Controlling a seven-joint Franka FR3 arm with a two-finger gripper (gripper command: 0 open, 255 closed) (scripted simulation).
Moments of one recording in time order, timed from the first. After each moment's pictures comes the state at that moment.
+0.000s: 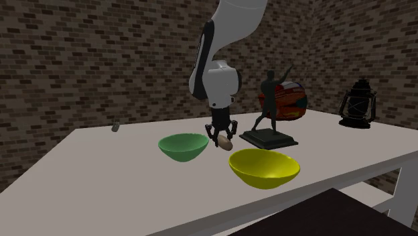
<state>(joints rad) -0.10 0.79 -0.13 -1.66 0.00 2.44 0.01</state>
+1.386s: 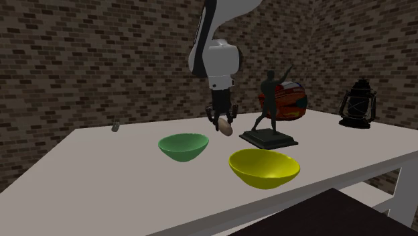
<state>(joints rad) -0.10 0.65 -0.14 -1.68 -0.01 2.33 0.01</state>
